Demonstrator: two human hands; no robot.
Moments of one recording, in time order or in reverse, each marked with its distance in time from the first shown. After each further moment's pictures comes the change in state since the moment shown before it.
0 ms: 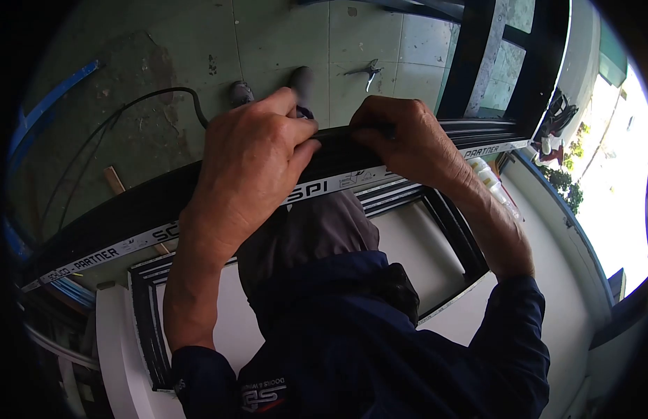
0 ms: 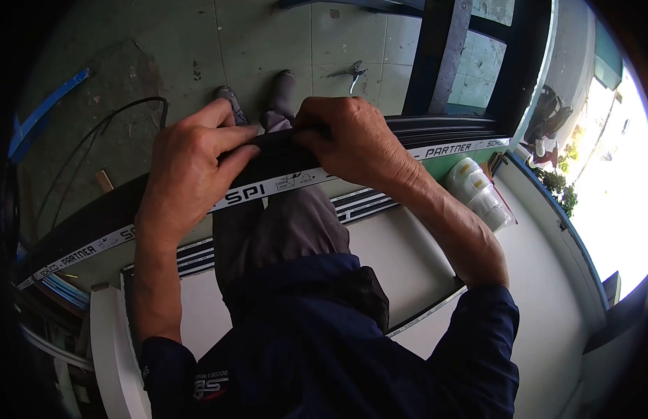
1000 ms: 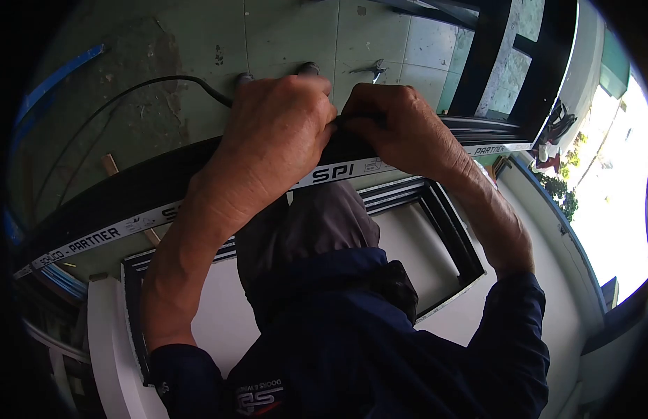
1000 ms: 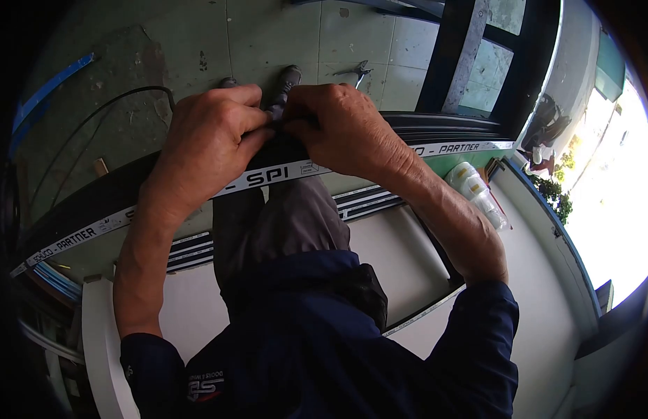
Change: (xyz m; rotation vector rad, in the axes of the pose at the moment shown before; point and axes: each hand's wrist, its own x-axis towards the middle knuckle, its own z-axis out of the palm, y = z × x) left_hand -0.003 -0.018 0.002 0.037 -0.017 0.084; right_hand 0.014 -0.031 0.019 -0.055 -0.055 -0.038
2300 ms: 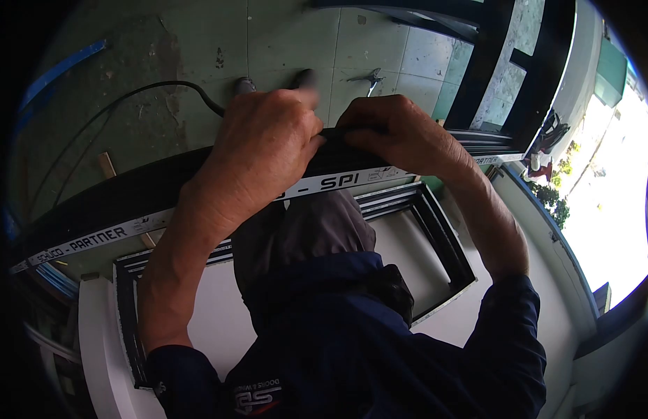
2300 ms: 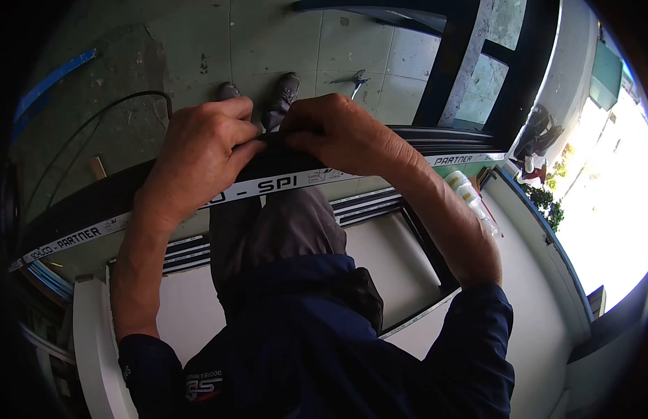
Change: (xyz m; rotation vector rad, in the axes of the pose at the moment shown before) left_hand -0.013 -0.011 -0.014 -0.076 0.021 0.001; right_hand 0.011 -0.001 -0.005 0.201 -0.113 -0.007
